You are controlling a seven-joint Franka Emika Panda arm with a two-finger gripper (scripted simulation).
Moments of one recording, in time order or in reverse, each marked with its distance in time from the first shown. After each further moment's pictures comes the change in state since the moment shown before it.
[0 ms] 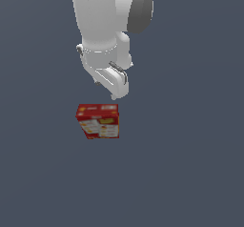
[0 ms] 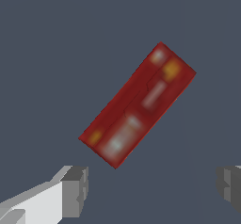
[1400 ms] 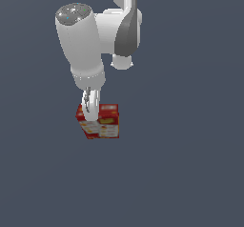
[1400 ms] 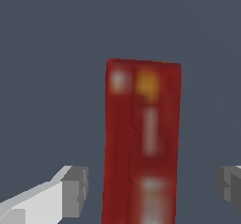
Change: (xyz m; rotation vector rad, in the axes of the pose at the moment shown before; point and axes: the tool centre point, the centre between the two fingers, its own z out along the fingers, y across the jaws) arm 0.042 0.003 0.052 -0.018 -0.023 0.668
